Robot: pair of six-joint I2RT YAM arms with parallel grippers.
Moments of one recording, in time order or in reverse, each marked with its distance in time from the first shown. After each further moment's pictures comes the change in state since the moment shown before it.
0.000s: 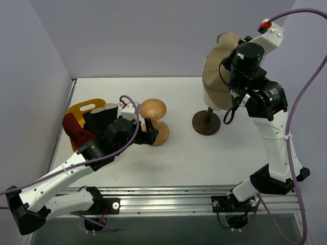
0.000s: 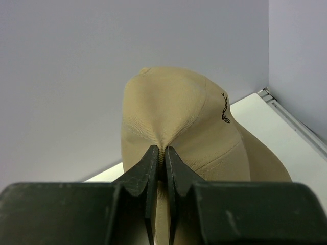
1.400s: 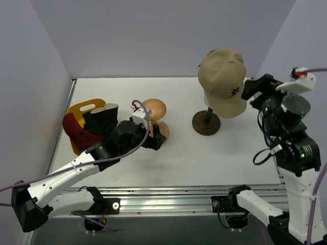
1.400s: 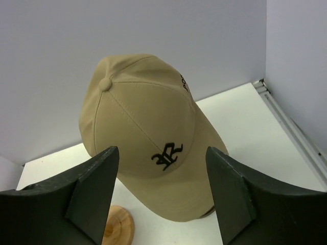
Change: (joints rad) left arm 0.000 0.039 -0.108 0.174 0.156 0.106; right arm -0.298 -0.517 -0.620 0.119 -0.464 -0.071
